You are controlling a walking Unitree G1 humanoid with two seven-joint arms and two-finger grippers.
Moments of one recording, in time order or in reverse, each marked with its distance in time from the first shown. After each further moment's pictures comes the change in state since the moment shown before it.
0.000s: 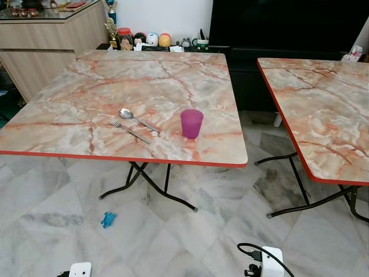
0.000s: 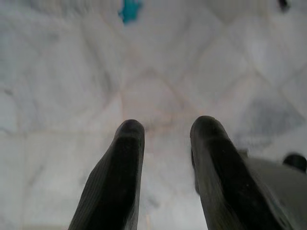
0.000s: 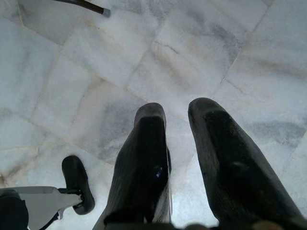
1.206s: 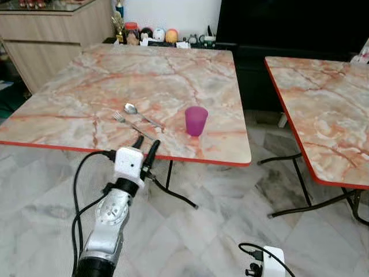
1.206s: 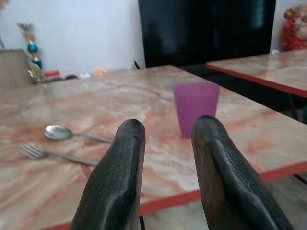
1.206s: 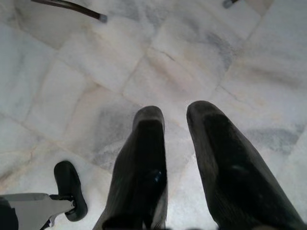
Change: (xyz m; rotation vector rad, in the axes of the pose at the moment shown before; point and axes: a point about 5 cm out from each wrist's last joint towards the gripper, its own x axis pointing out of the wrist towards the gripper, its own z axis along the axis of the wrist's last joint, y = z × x) left arm -0.072 -0.117 0.248 0.195 -1.112 -0.400; right arm 0.000 -0.002 0.003 0.014 -0.032 -0.006
